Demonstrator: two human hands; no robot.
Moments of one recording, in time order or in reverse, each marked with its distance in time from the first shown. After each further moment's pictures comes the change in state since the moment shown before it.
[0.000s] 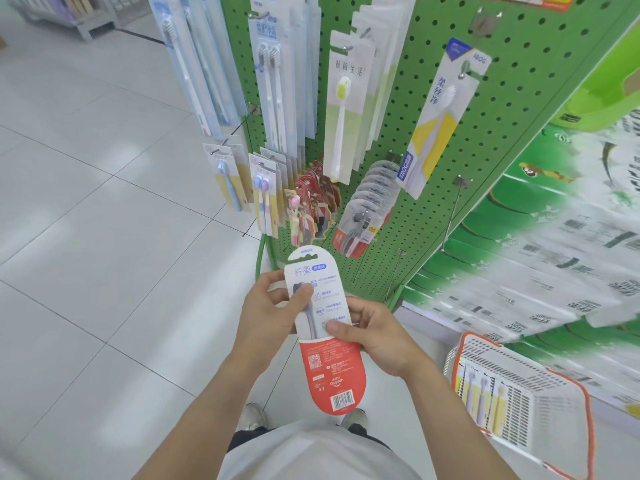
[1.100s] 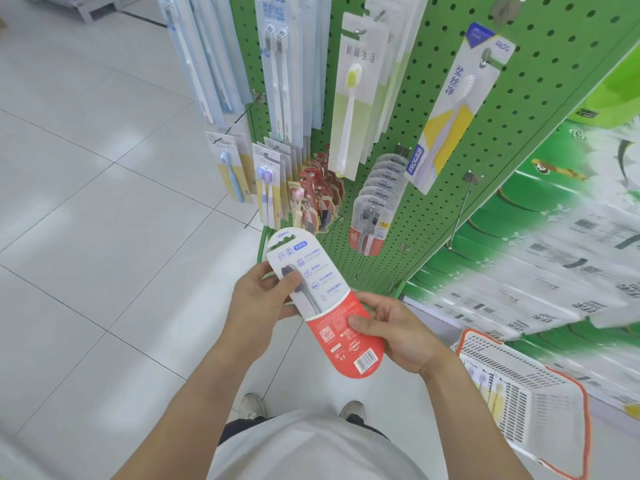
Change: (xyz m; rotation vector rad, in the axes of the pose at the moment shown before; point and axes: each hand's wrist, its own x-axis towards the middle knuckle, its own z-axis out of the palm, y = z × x) left_hand 0.009 0.009 -0.009 -0.202 0.011 -0.030; right_hand -0.001 -0.006 -0.022 0.156 -0.106 0.087
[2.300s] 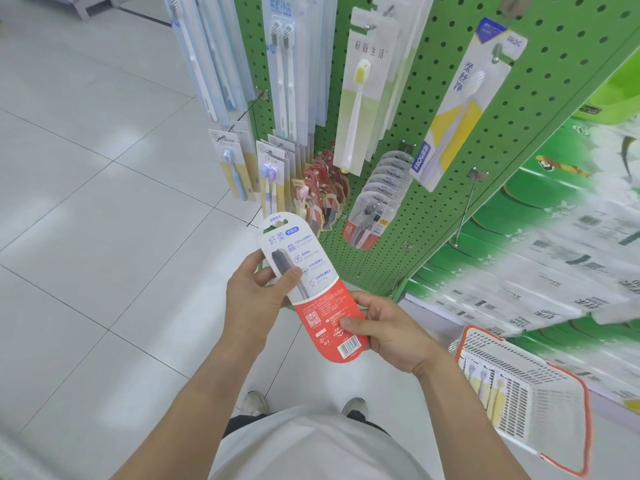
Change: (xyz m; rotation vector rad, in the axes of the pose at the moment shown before) left_hand 0.002 0.005 -0.009 0.076 0.081 0.111; right_hand 0.007 0.002 0.023 -0.043 0.023 0.036
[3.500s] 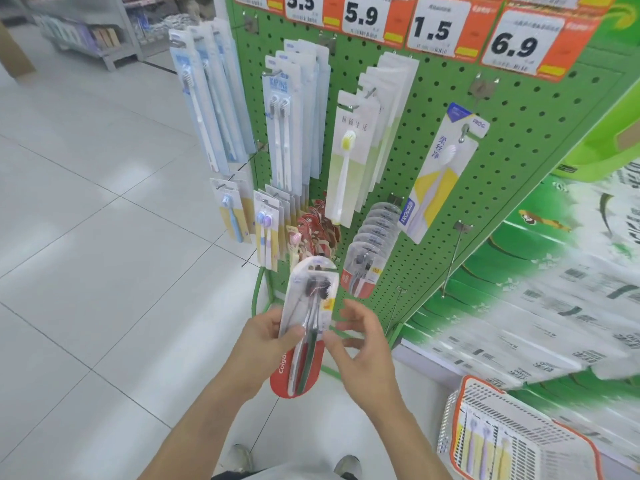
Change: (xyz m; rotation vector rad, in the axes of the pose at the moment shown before) left_hand 0.021 -0.019 0.005 0.185 -0.287 -0.043; right_hand 0.020 0.001 0.016 -0.510 0.574 -0.531
